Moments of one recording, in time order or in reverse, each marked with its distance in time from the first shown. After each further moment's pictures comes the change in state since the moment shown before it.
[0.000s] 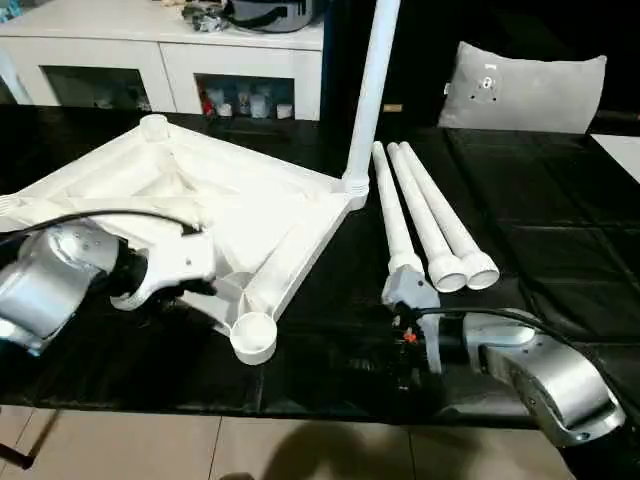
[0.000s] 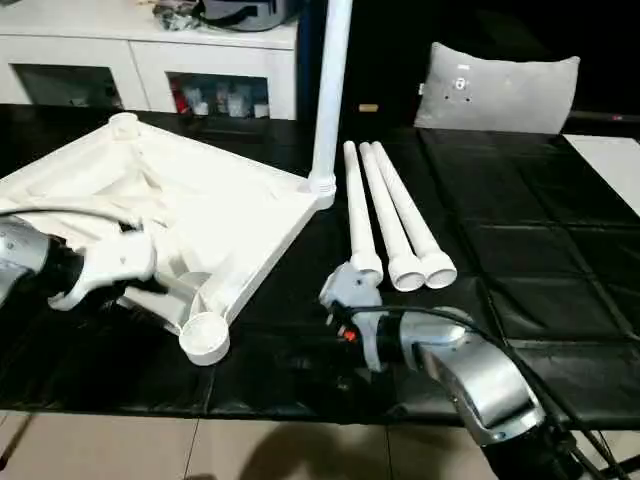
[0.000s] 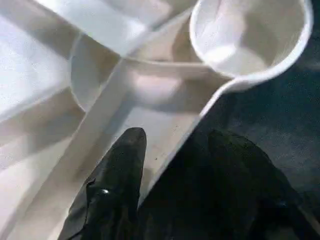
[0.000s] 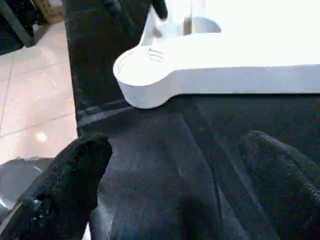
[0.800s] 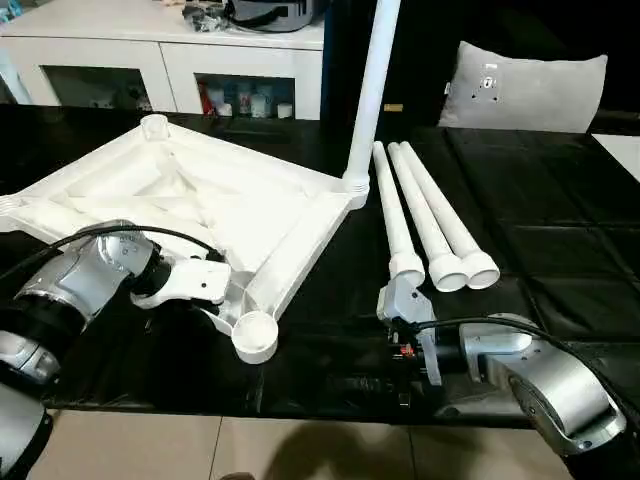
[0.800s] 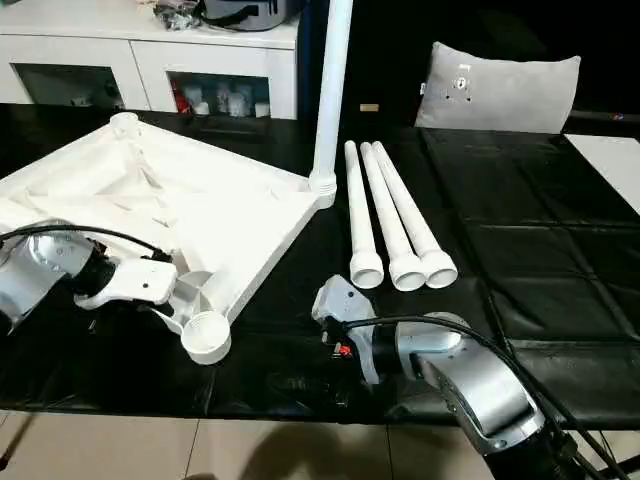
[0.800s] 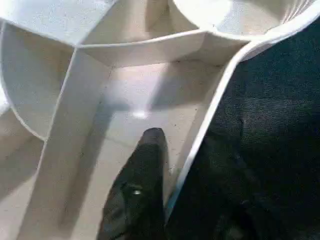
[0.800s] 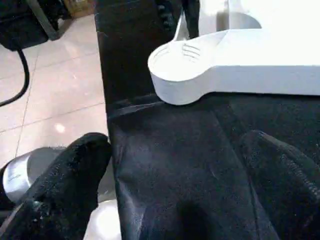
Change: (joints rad) left arm -0.186 -0.148 -0.094 0.464 0.125 -0.372 -0.132; right arm 0.020 -0.027 0.037 -0.035 0.012 -0.012 0.057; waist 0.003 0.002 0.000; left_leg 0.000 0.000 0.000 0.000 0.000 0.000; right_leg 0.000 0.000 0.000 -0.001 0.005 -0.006
